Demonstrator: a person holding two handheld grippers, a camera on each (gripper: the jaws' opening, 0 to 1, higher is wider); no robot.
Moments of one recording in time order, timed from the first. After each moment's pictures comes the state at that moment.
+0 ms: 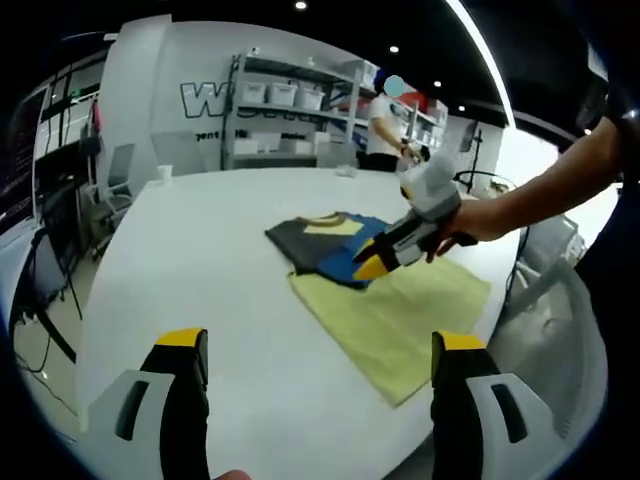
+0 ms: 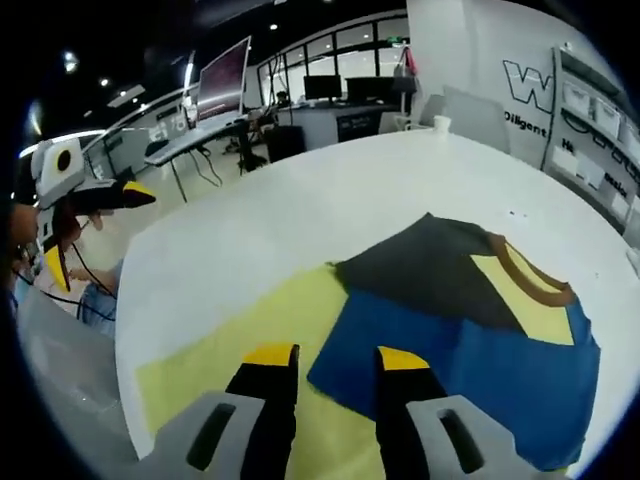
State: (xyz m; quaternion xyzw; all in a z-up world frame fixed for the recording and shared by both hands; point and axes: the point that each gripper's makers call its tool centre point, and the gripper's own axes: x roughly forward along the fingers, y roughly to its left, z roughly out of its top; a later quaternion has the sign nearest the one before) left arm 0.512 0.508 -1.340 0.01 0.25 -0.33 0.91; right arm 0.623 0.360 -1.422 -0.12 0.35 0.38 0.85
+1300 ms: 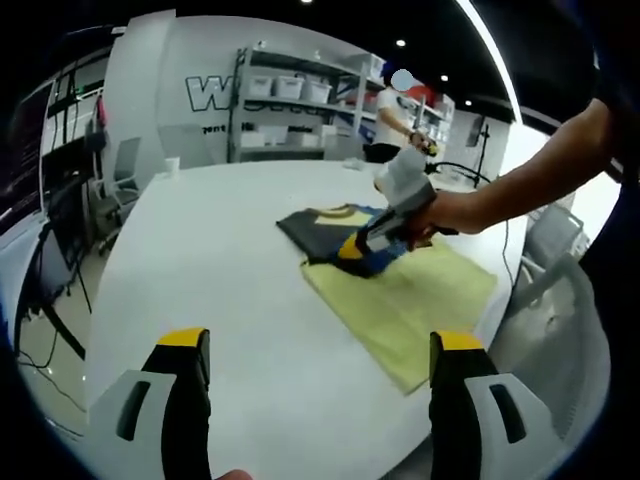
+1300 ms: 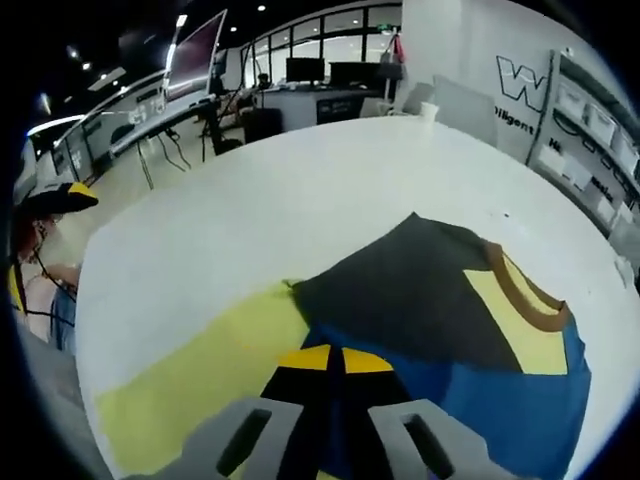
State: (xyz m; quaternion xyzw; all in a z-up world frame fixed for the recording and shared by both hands) left arm 0.515 0.528 -1.347 0.02 0.26 -0.32 0.91; right arm 0.673 0.368 -1.432 -0.15 0.36 0.33 0.86
